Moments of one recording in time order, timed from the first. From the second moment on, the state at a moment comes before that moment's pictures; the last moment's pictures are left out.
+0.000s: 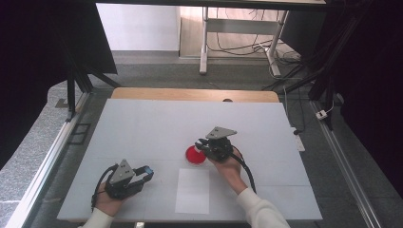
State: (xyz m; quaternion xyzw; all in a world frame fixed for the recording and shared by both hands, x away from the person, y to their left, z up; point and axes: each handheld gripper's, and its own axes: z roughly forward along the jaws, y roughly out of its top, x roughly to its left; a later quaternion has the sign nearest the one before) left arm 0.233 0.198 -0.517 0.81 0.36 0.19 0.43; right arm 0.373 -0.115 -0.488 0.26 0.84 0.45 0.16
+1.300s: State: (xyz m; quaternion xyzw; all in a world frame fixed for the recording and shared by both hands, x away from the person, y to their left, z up) left arm 0.233 0.197 -0.517 0.81 0.36 0.19 0.43; right arm 0.377 -0.108 -0.499 0.24 0.87 0.41 0.15
